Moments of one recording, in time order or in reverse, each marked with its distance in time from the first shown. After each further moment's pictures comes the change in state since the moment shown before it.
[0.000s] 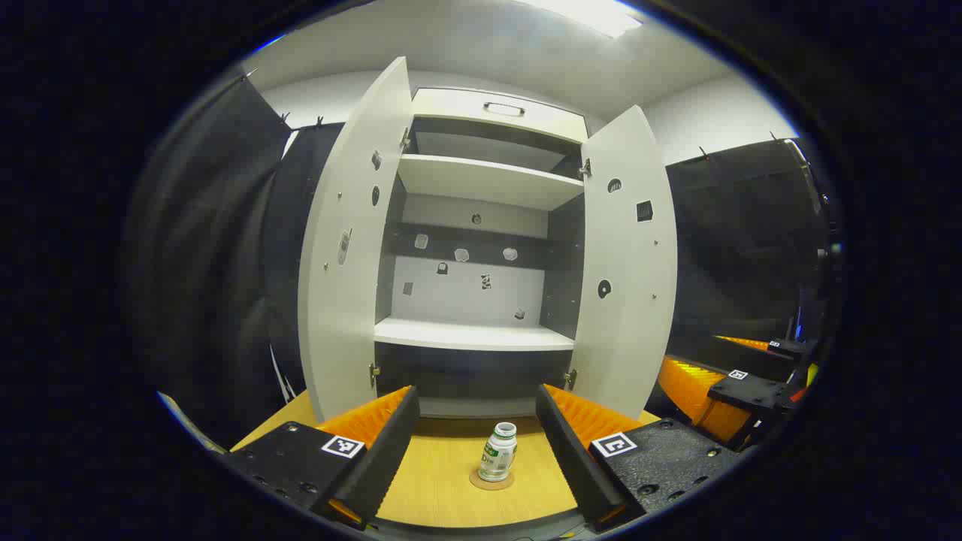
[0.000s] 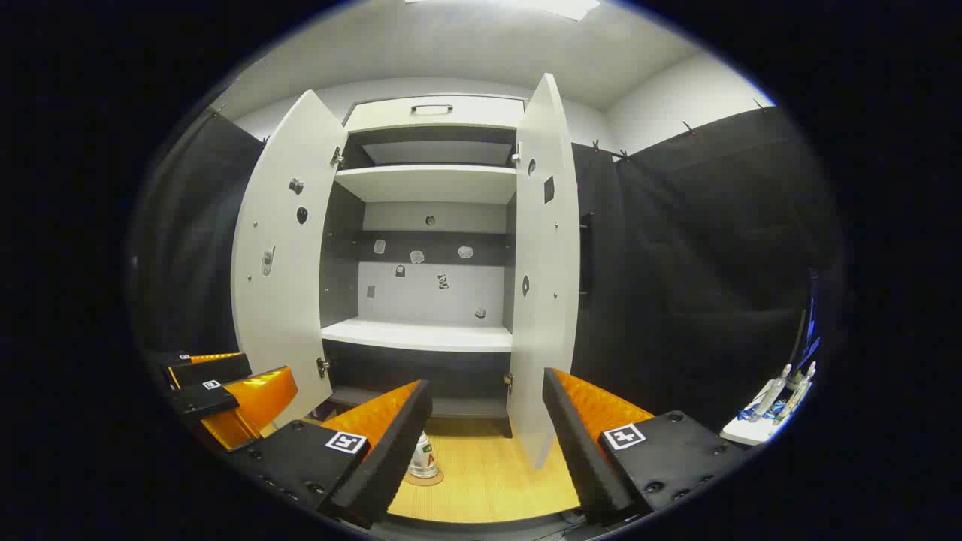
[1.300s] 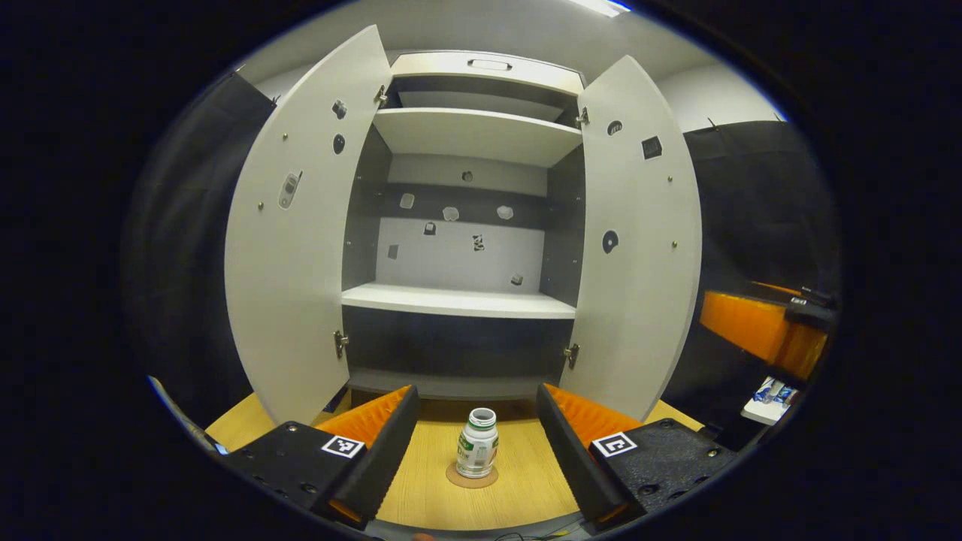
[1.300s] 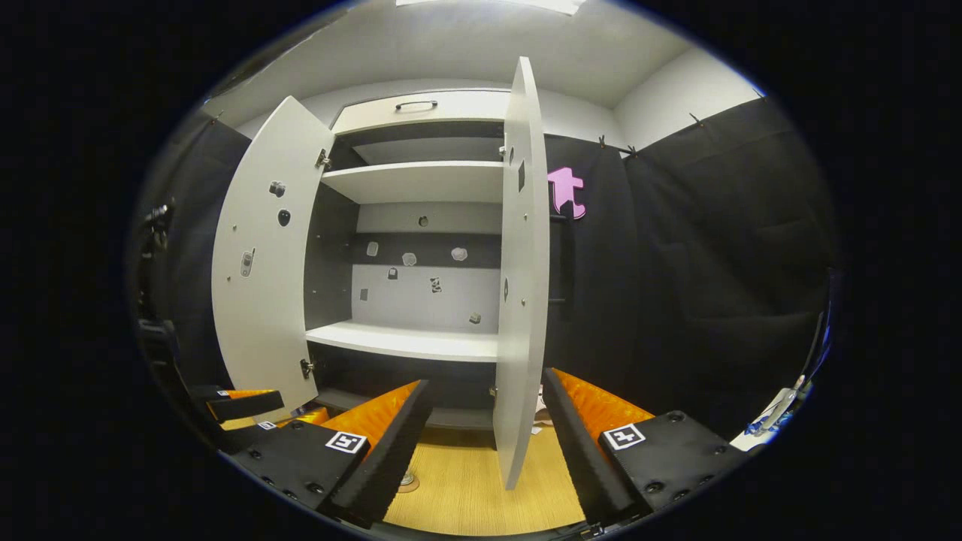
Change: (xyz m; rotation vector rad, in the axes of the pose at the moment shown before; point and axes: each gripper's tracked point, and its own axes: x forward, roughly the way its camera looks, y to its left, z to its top) left arm 0.067 -0.047 -0.091 0.003 0.148 0.026; right arm 0.042 -0.061 -0.002 0.015 -0.002 0.043
